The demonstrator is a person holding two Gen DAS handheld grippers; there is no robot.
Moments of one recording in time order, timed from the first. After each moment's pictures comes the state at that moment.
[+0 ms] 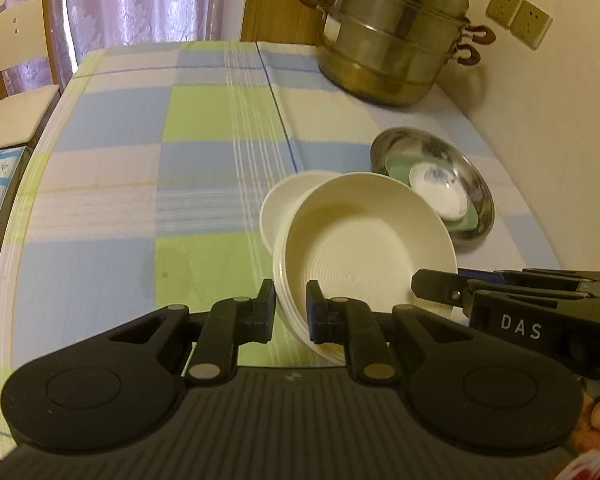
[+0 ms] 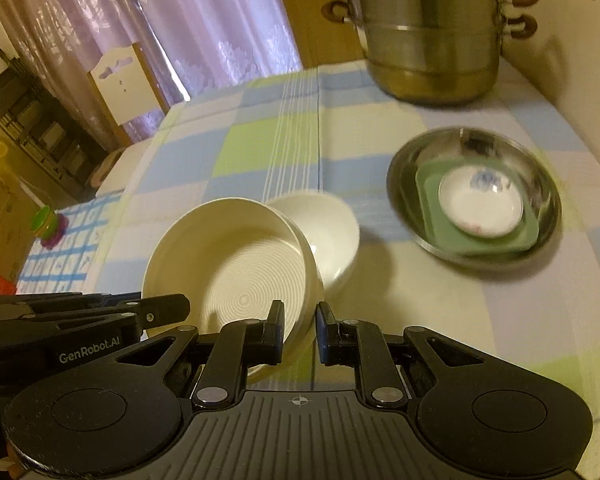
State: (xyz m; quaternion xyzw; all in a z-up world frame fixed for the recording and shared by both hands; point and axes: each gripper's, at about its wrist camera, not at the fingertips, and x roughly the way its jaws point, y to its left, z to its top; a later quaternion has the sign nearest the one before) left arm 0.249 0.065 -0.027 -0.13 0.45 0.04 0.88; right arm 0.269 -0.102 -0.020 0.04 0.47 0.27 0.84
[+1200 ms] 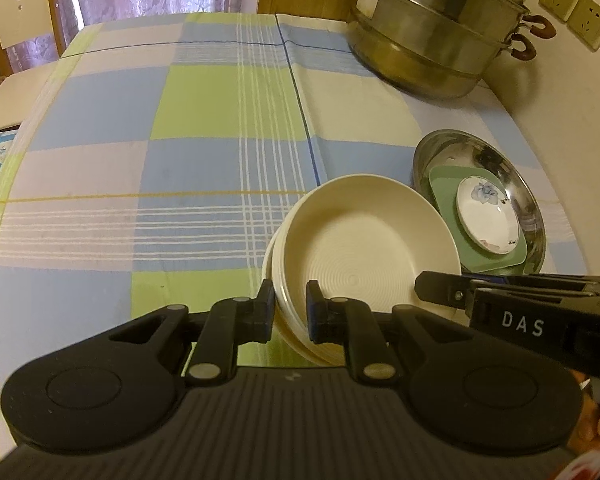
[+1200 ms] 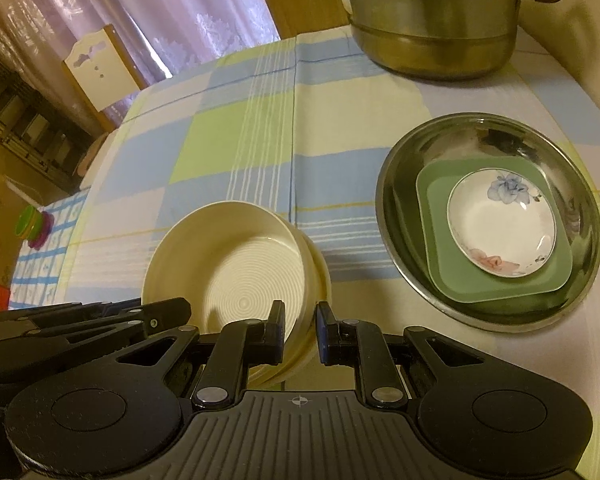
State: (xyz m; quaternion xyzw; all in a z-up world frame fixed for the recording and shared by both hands) left arm 0.334 0.078 -0.072 -0.14 0.50 0.07 0.85; right arm 0.361 -0.089 -0.064 0.04 0.53 0.27 0.81
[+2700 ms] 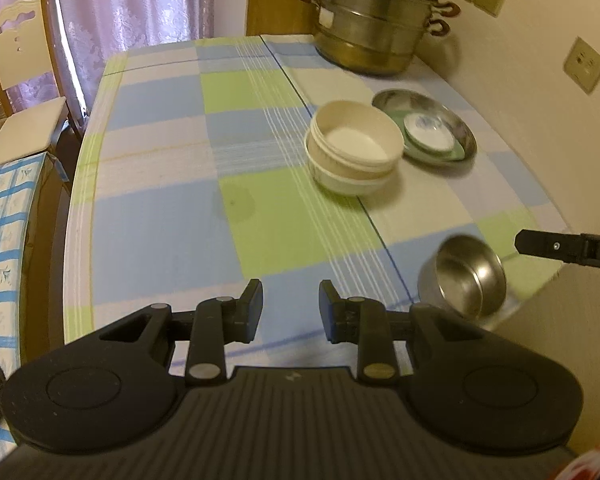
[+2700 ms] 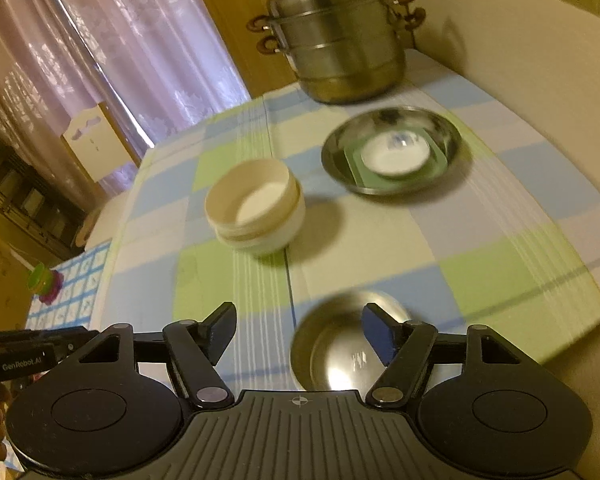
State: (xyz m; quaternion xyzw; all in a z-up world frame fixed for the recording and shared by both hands) left arm 0.111 0.099 -0.006 -0.08 0.46 0.01 0.88; right arm 0.152 -0.173 0.001 0.12 0.45 0.20 0.86
